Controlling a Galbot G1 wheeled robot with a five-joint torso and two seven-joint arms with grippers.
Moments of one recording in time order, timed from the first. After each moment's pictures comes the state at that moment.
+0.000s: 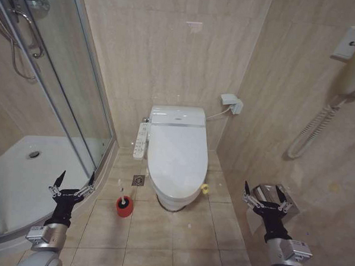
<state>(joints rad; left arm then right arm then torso) 1.53 -1.20 -0.71 -1.98 -0.31 -0.21 -0.07 -1.68 1.37 0.70 2.22 0.19 0.03 0.21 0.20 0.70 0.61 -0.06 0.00</state>
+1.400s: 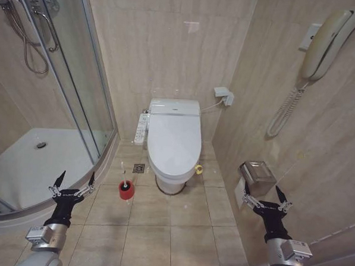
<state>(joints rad) 1.53 -1.20 -0.71 -1.98 -0.31 -0.21 -0.07 -1.68 1.37 0.70 2.22 0.19 0.03 0.21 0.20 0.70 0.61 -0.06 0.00</state>
